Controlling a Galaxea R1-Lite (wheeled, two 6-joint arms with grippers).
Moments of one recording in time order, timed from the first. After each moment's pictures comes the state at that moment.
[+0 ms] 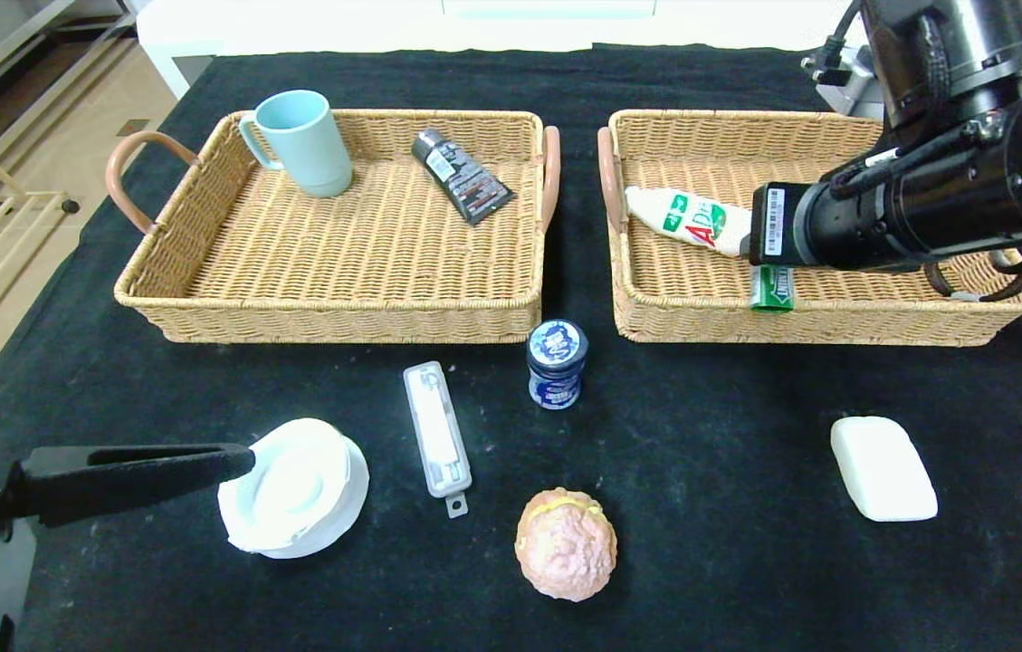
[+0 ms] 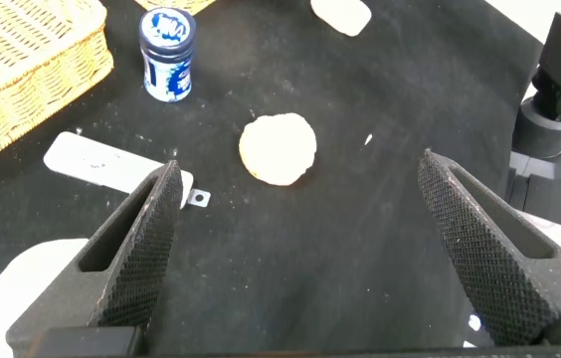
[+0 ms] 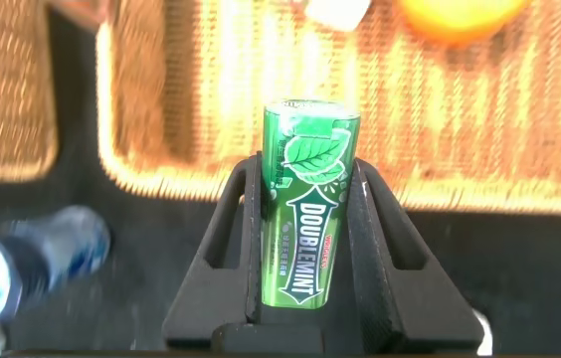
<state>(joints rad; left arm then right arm) -0.59 0.92 -0.68 -0.06 -0.37 0.16 0.58 1.80 -1.86 0.58 -0.44 0.36</state>
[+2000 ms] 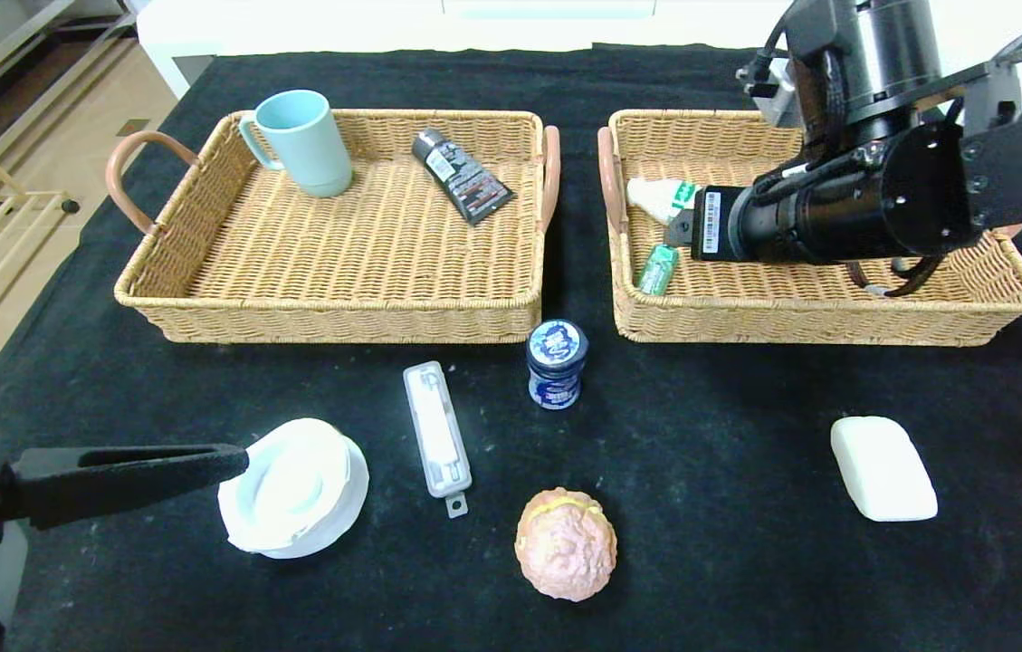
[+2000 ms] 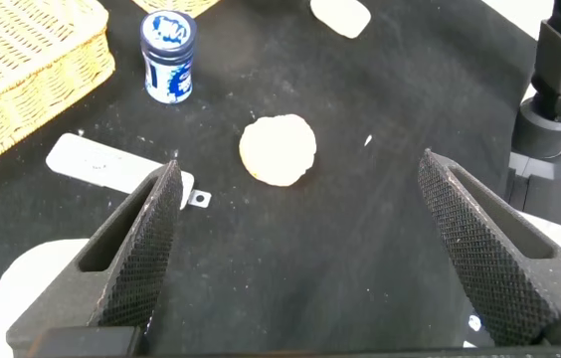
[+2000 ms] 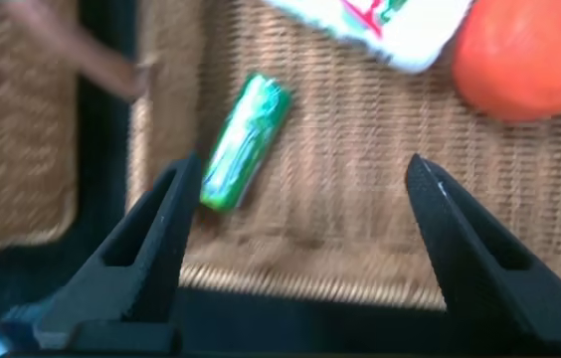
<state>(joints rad) -0.59 0.91 -0.68 -0.05 -0.37 0.16 0.59 1.90 -1.89 0.42 -0.44 0.30</state>
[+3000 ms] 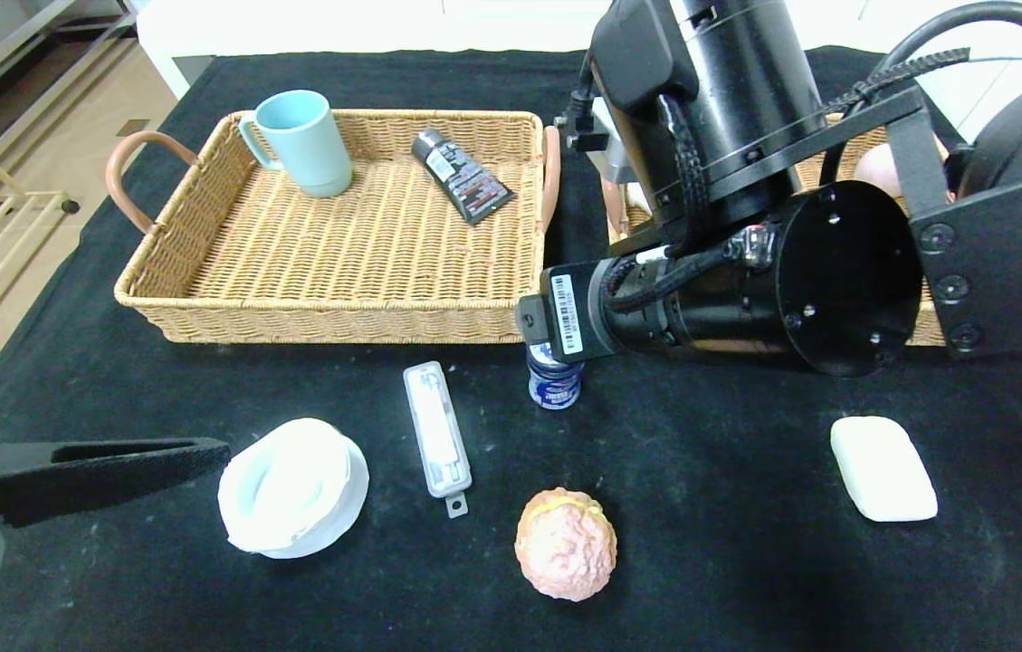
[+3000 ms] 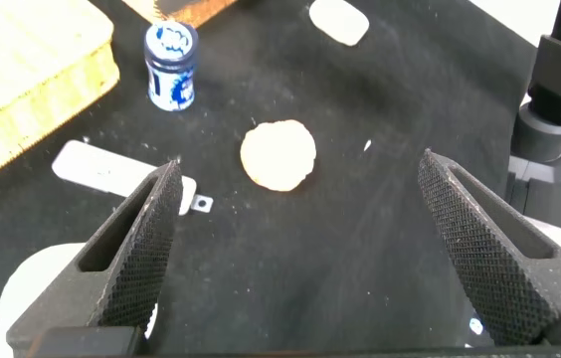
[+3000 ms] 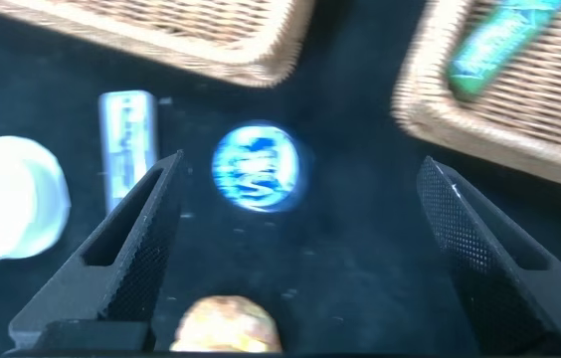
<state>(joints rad) -0.59 0.89 -0.69 -0.06 -0.37 0.17 0.93 1.92 -1.90 0.50 -0.51 0.31</state>
